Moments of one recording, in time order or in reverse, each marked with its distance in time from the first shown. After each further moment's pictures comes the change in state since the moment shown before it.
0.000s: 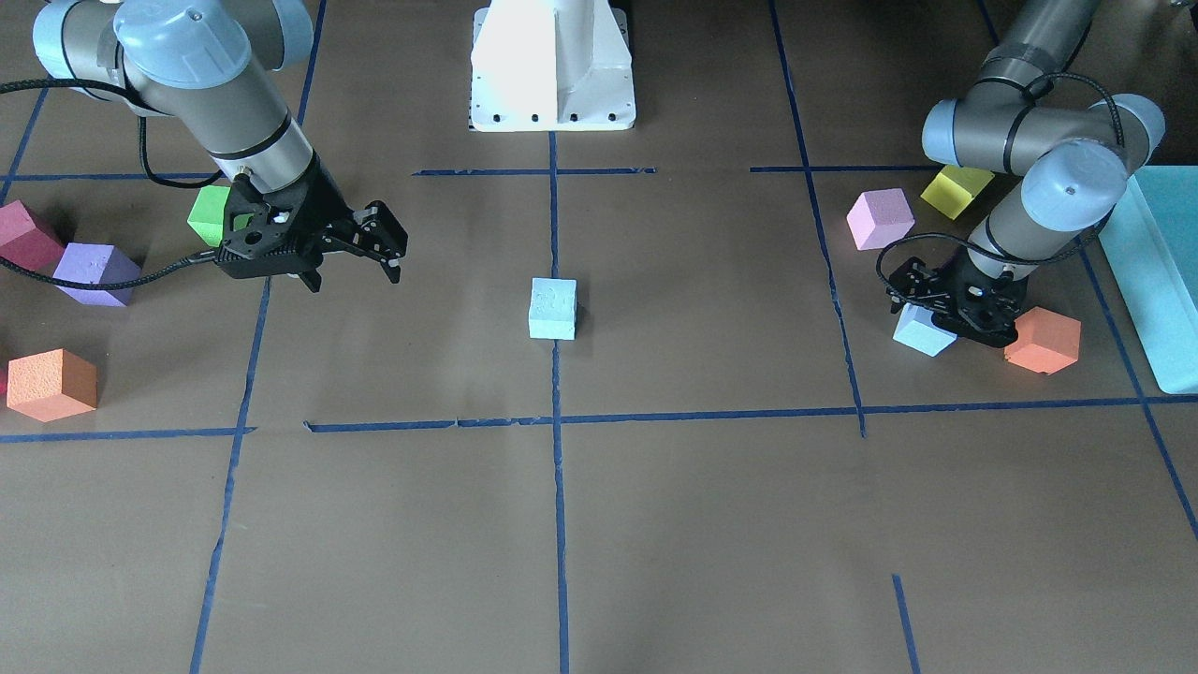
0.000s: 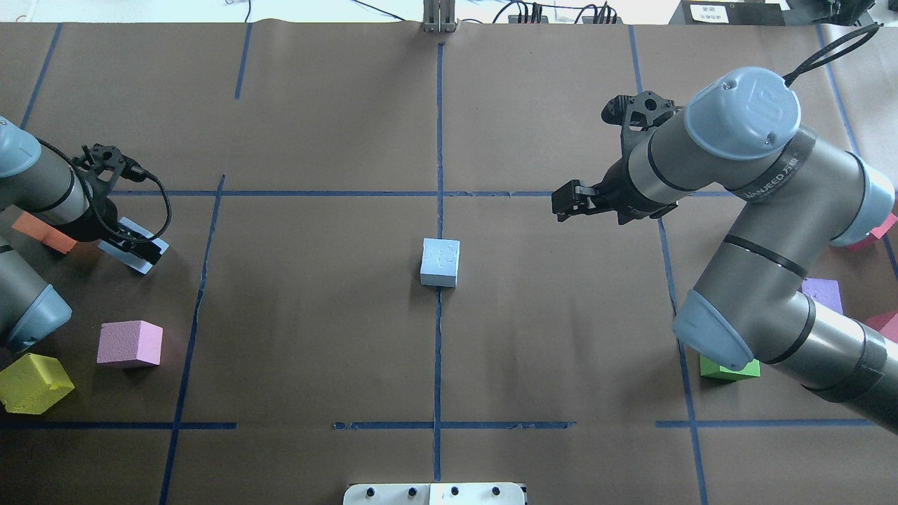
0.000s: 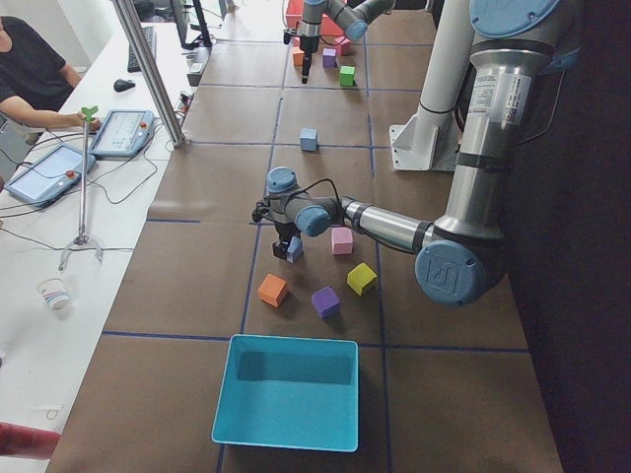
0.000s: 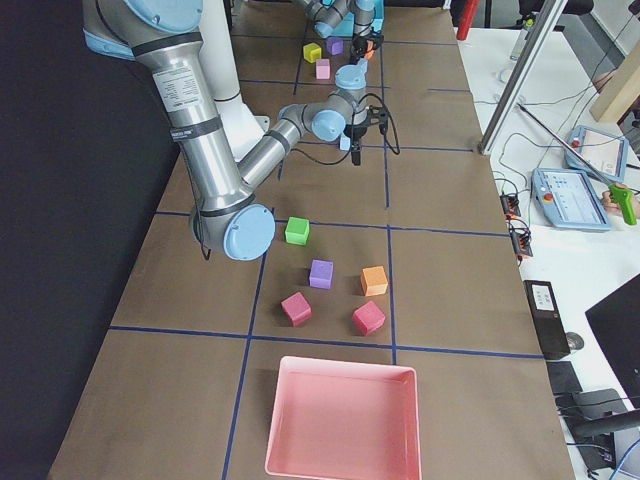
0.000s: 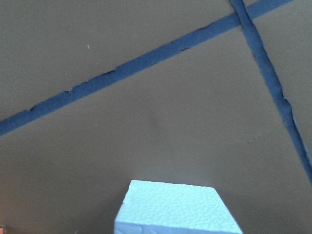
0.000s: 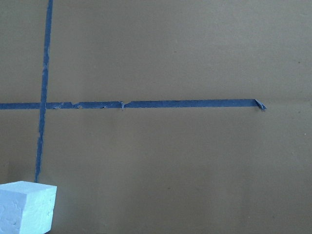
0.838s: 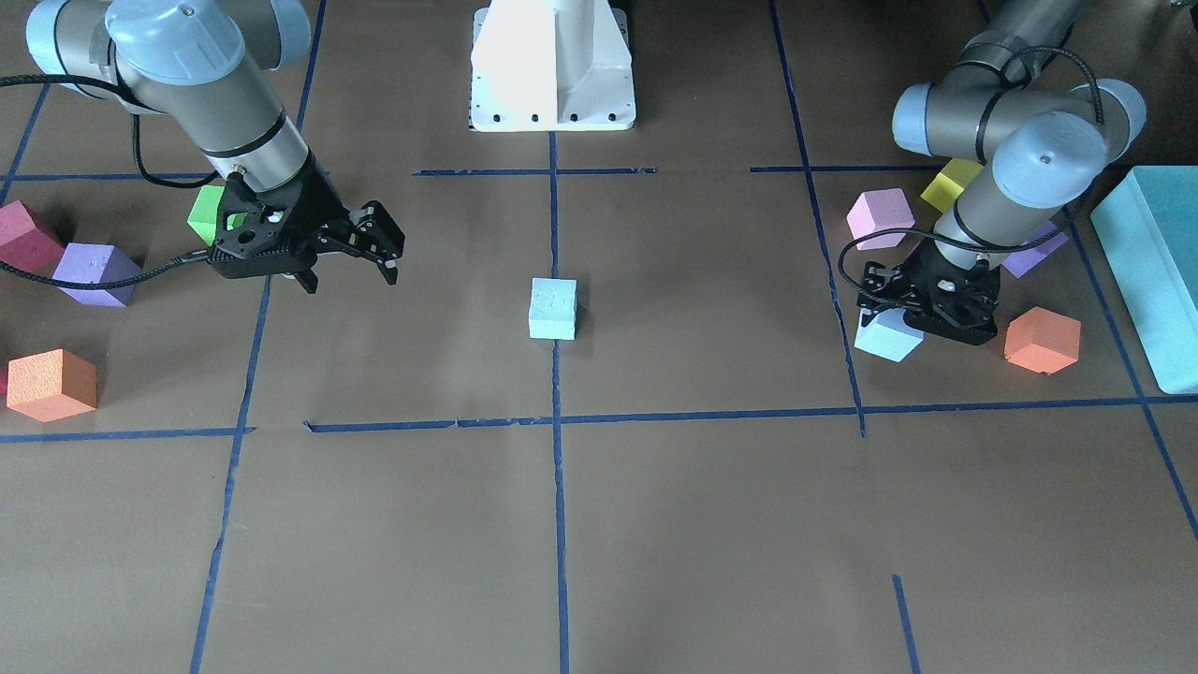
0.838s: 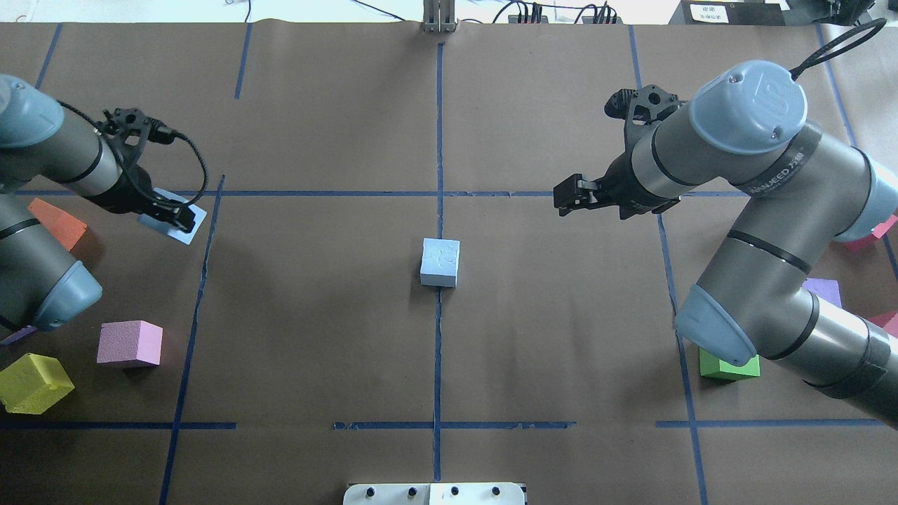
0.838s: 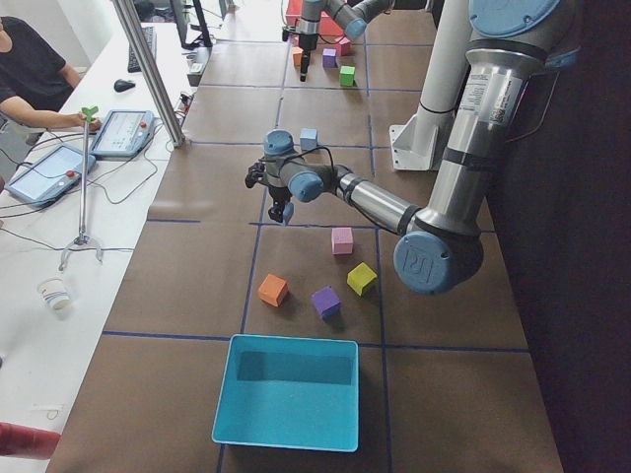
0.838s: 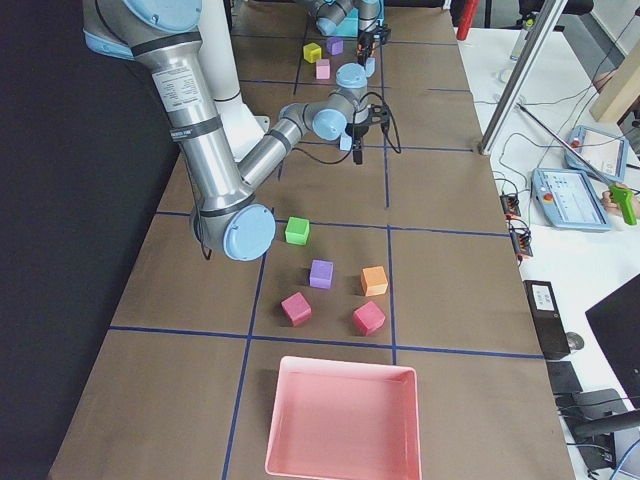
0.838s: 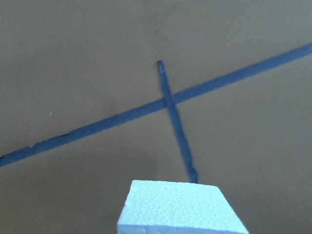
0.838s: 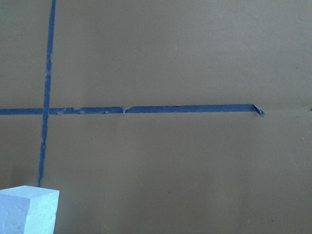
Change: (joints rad) left arm 0.006 -0.170 -0.113 0.159 0.011 -0.213; right arm 0.034 -0.001 0.007 0.000 0.011 -0.001
